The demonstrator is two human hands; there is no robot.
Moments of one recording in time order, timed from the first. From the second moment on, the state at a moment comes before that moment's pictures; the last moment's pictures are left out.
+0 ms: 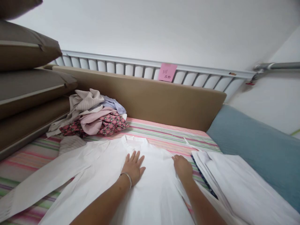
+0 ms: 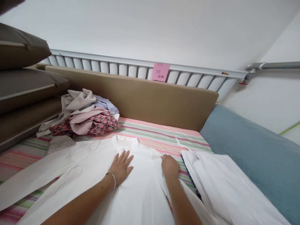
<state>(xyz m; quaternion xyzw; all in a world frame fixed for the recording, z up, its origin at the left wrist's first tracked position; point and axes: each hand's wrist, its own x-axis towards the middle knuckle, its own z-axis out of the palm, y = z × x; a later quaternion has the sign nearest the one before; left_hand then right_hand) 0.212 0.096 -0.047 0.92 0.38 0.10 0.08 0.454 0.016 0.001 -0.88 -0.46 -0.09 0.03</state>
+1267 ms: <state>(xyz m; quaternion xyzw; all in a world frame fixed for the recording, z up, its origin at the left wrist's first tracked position) 0.092 0.185 -0.029 0.83 0.55 0.06 0.05 0.384 0.072 -0.076 -0.80 -0.58 -0.14 0.07</state>
